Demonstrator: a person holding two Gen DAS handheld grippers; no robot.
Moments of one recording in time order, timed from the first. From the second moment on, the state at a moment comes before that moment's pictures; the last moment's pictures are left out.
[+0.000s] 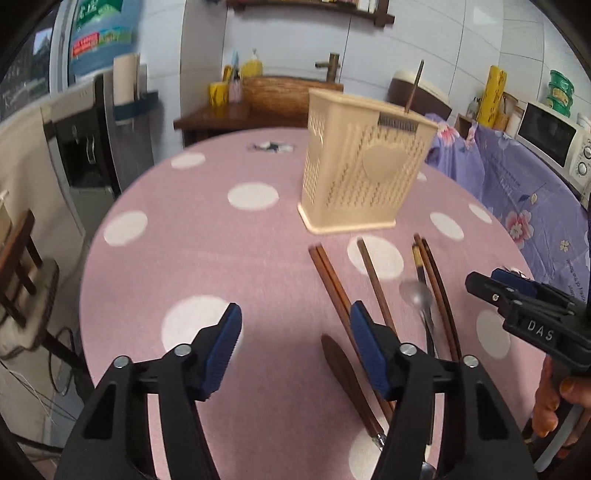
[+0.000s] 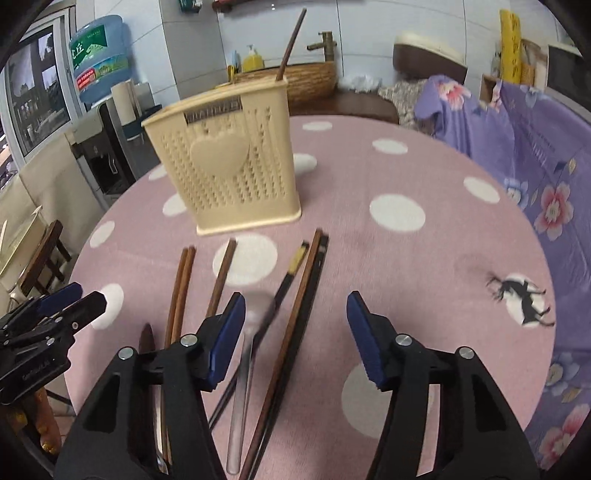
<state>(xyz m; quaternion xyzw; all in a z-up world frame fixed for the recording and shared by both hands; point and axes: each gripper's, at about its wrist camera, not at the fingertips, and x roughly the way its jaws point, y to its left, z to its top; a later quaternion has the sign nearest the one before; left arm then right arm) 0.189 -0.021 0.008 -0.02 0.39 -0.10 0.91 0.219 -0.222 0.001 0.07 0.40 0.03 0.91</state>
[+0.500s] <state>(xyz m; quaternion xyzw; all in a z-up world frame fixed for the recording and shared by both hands) 0.179 -0.055 -0.028 -0.01 0.47 -0.10 0.88 0.206 -0.213 -0.014 0.06 0.41 0.04 0.91</state>
